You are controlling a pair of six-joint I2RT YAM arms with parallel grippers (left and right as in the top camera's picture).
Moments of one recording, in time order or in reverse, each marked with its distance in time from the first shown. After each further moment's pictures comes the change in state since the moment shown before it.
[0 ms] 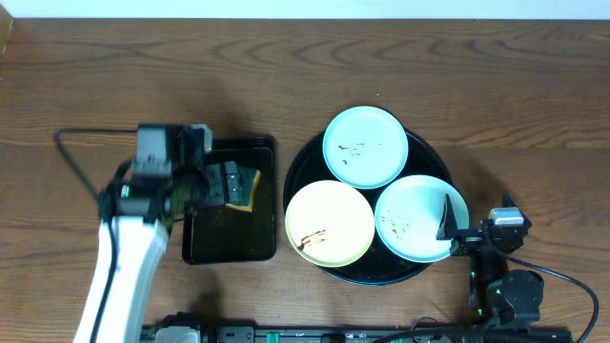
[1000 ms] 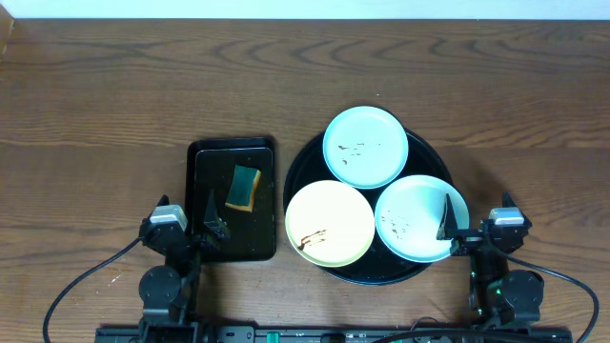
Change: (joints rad) left arm 0.004 -1.180 -0.991 0.832 -0.261 -0.039; right arm -0.001 -0.002 0.000 0.000 0.000 0.000
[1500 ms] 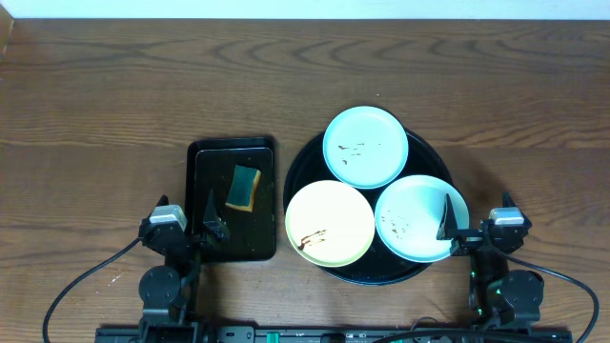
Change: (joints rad) left arm 0.000 0.000 0.000 0.001 -0.005 0.000; right arm 0.000 0.000 0.000 0.000 0.000 0.000
